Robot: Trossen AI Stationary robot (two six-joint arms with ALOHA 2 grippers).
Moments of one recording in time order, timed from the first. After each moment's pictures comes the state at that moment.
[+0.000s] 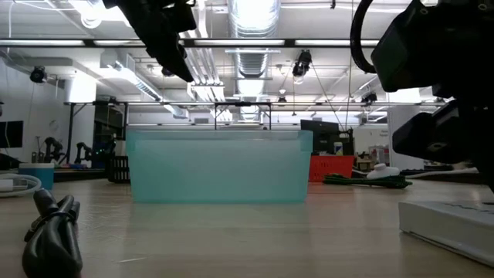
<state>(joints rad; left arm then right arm) 0.38 1.24 1.15 -0.74 0.10 0.30 0.56 1.86 1.01 -0.36 -0.16 0.63</state>
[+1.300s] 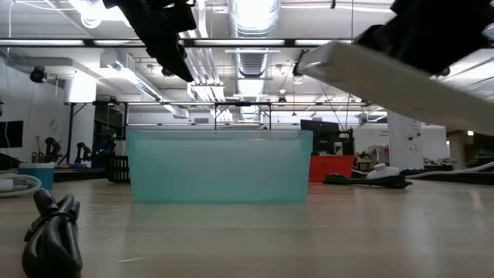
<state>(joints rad) 0.38 1.24 1.15 -0.74 0.10 0.29 0.56 1.61 1.00 -0.42 0.34 0.38</state>
